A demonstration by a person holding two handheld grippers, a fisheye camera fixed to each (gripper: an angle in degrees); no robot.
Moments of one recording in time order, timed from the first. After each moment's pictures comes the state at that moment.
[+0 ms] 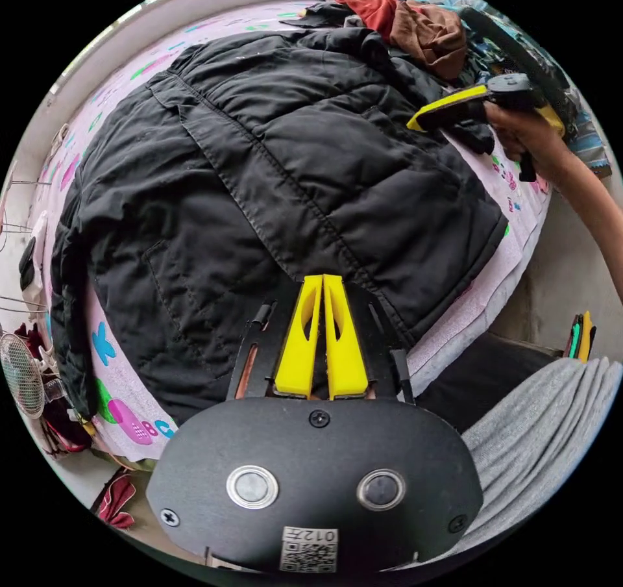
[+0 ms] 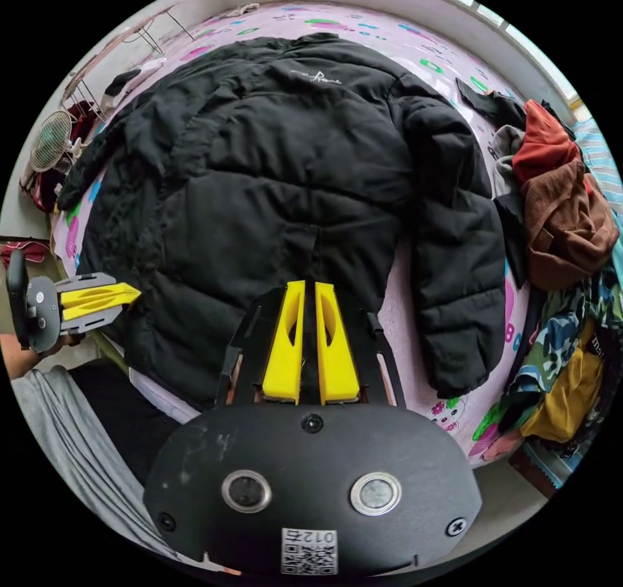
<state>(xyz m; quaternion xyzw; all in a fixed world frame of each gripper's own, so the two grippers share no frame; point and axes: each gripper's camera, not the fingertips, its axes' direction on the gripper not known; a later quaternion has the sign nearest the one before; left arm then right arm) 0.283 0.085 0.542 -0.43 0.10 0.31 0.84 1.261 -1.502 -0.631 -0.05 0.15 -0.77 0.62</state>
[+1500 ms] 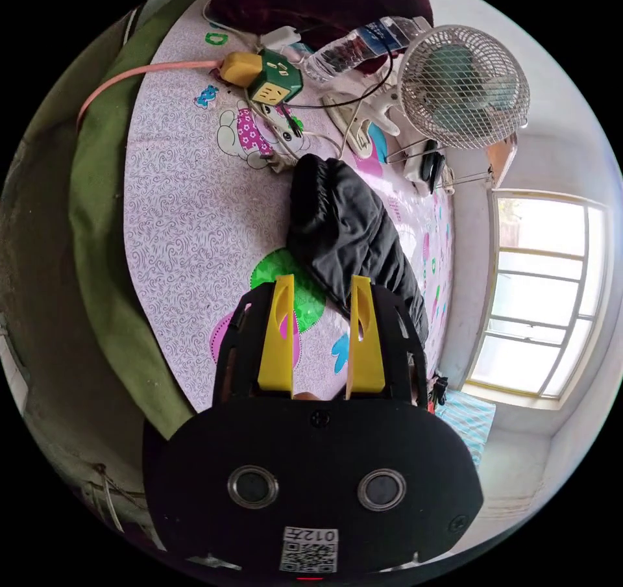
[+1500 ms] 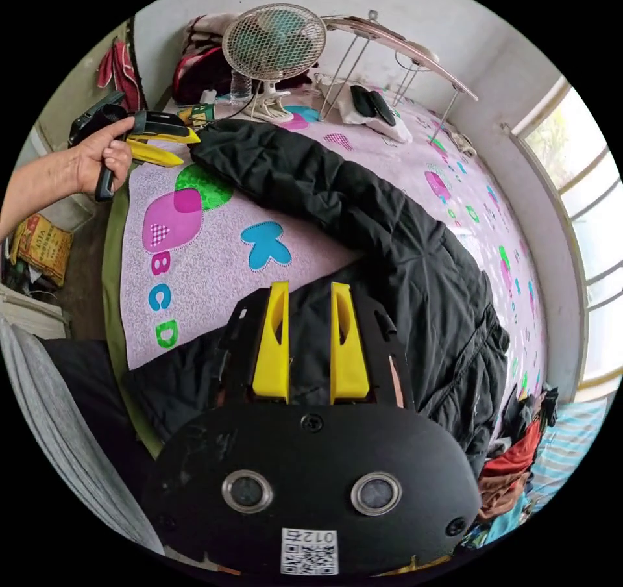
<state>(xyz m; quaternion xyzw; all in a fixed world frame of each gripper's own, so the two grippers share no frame) -0.381 0.107 0.451 -0.16 0.05 -0.56 0.81 1.630 -0.877 -0.642 0.06 0.01 -0.97 0.25</state>
